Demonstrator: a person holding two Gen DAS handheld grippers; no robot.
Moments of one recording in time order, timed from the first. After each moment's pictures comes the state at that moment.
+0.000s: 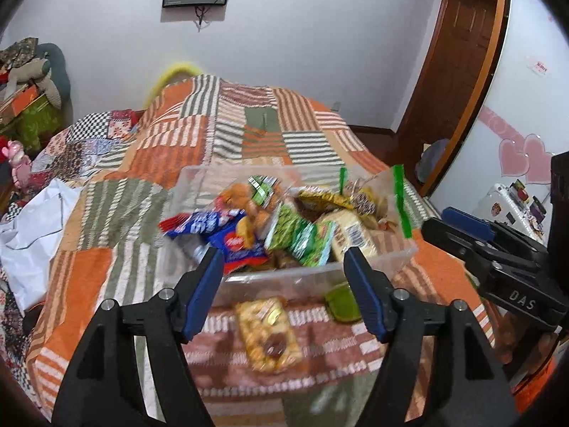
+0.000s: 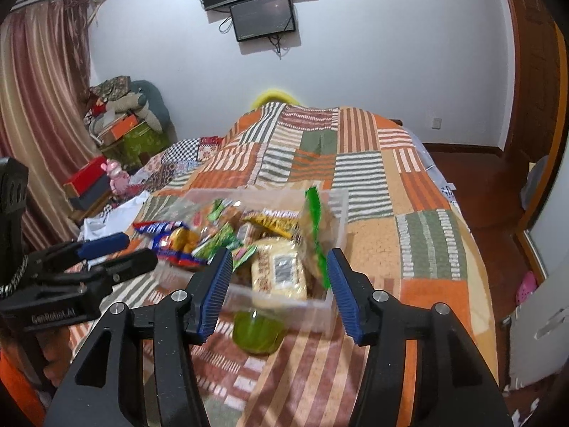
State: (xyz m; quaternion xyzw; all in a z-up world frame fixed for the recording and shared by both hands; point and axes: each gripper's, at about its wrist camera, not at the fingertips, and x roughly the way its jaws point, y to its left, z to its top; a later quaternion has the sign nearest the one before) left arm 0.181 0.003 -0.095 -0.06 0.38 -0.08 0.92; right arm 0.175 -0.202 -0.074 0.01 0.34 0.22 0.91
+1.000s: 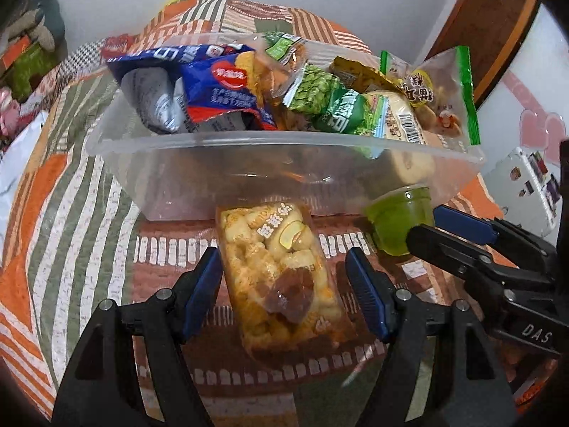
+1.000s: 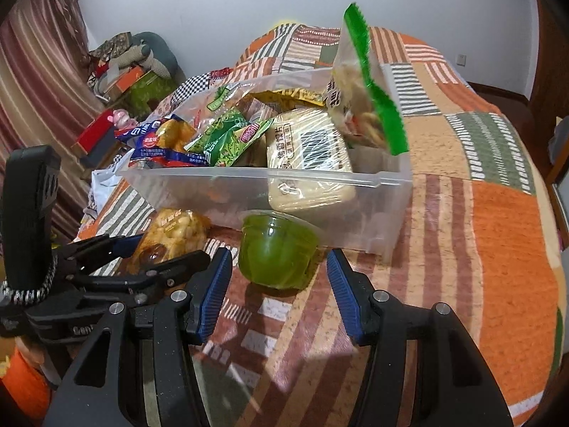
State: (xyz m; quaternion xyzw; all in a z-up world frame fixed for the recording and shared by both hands) left arm 0.201 -0.009 -0.201 -0.07 0.49 -0.07 0.86; right arm 0.182 -0.180 -0.155 0.03 0.46 0.26 0.85
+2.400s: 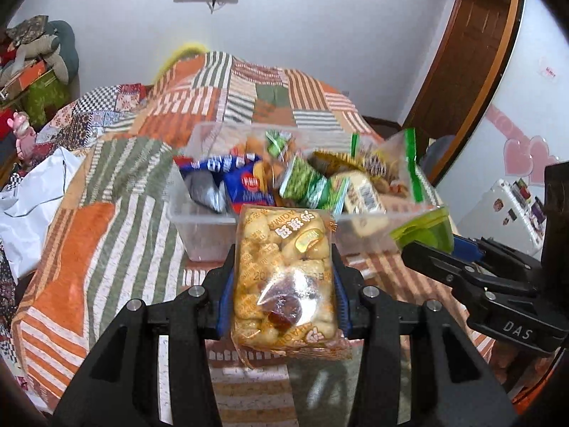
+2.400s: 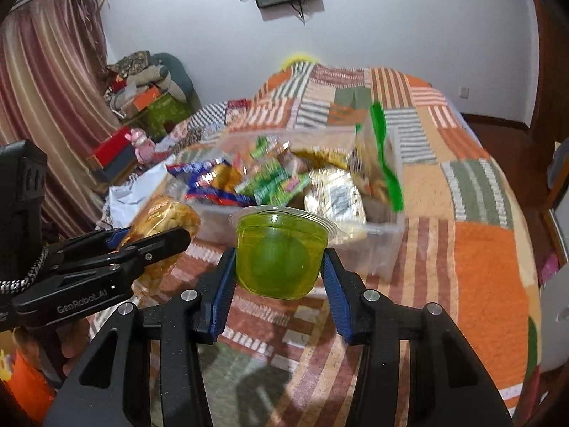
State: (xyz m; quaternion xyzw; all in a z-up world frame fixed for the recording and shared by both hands) left arm 0.161 0.012 -0.119 -0.09 0.40 -0.07 0.91; right arm 0.158 -0.182 -0.103 0.03 0.39 0.27 0.88
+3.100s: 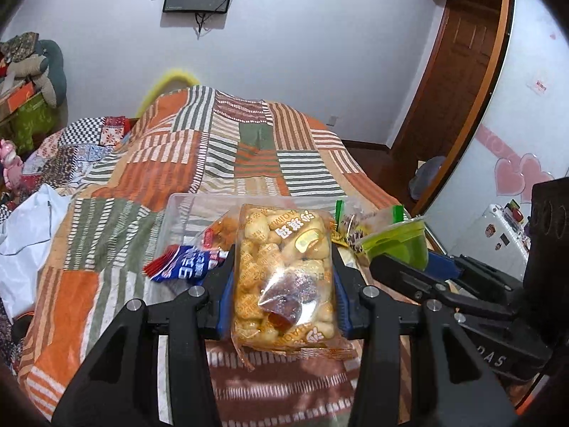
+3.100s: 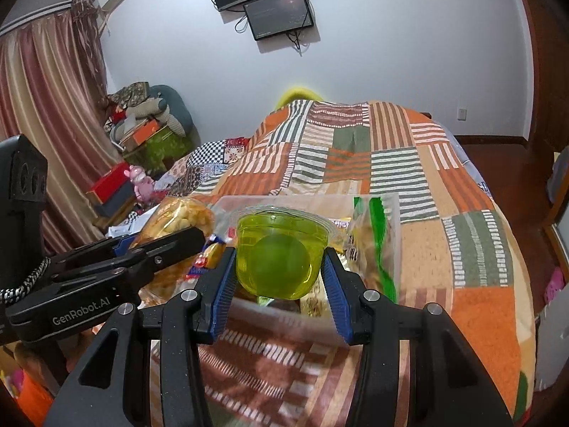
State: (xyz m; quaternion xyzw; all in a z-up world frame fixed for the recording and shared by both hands) left arm 0.221 0.002 -0.086 -0.09 0.35 -0.09 0.93; right arm 0.197 -0.170 -0.086 0.05 0.34 0.27 0.90
